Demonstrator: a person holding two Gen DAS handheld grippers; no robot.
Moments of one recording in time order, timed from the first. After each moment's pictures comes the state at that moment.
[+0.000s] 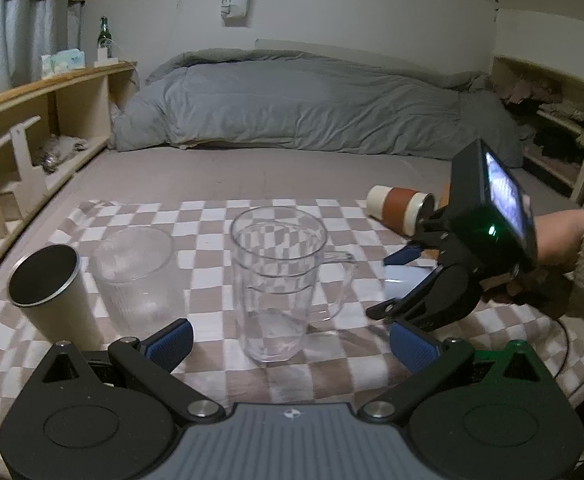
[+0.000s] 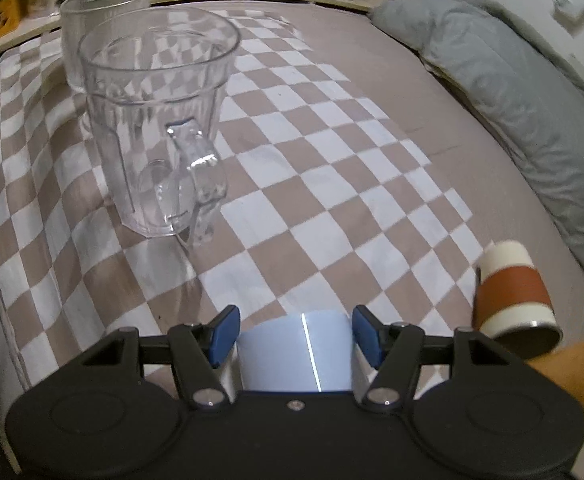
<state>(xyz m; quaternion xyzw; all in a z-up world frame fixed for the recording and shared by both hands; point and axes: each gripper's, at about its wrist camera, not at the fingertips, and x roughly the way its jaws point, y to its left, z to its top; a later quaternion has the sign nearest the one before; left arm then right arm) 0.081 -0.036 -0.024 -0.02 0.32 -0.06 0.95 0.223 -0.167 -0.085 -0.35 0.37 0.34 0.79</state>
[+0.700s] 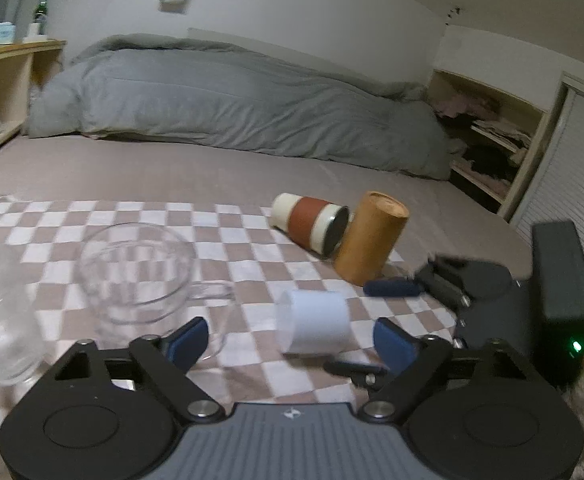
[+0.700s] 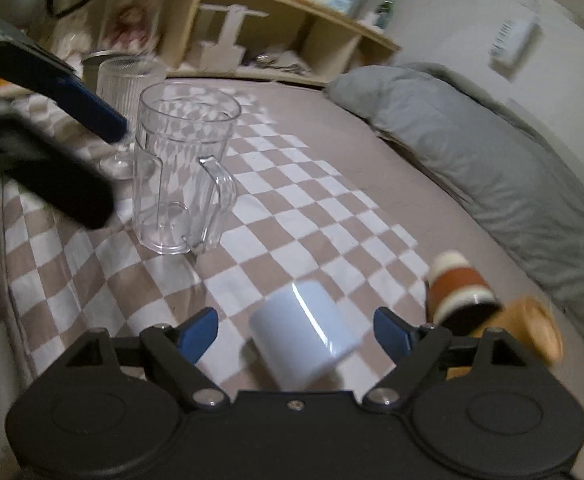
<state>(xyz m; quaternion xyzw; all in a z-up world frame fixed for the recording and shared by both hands) 0.135 -0.084 -0.039 -0.07 0.32 -0.18 0.93 0.156 -0.238 -0.066 -0.27 0.27 0.31 0.87</state>
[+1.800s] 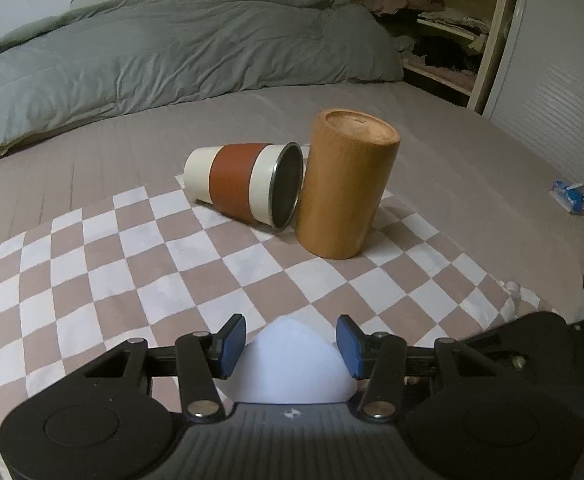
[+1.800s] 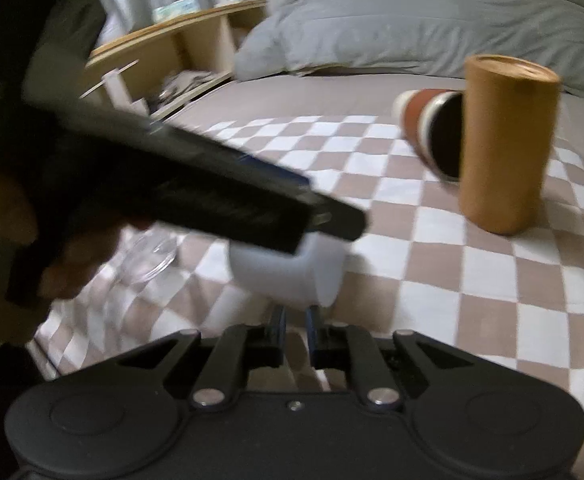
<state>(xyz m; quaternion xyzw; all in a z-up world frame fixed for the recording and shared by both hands) 0.254 -0.169 -0.088 0.06 0.39 -0.27 0.88 0.185 -0.293 -0.119 0.03 0.38 0.25 0.89</state>
